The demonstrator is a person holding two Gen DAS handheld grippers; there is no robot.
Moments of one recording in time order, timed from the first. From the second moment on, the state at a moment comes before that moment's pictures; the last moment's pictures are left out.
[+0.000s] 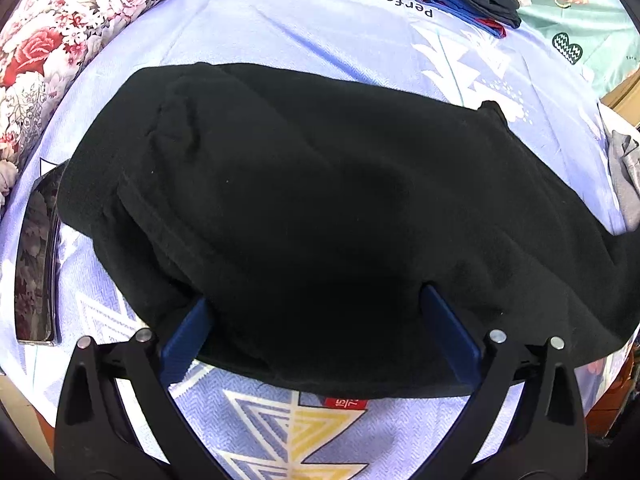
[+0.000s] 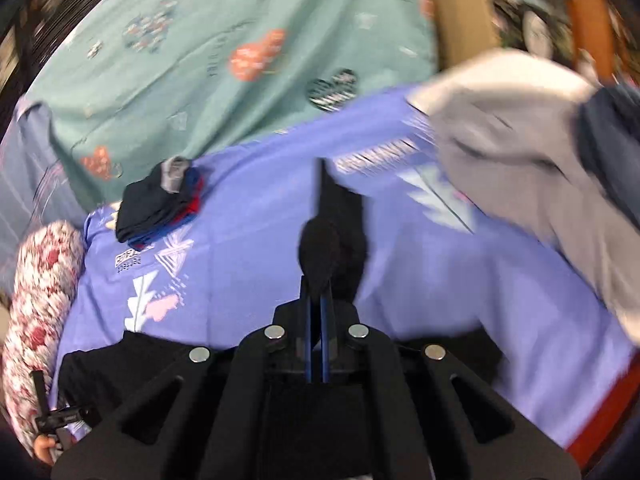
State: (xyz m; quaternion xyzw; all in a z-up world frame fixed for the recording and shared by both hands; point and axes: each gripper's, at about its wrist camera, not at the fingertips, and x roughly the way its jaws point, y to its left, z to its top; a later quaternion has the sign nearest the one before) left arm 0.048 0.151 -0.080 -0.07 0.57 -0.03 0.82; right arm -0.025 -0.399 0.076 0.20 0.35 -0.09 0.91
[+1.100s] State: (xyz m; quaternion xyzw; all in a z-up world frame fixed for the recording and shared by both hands) left arm 0.046 0.149 -0.079 -0.07 0.57 -0.01 0.82; right arm -0.080 -0.452 0.029 0.28 0.34 -0.12 0.89
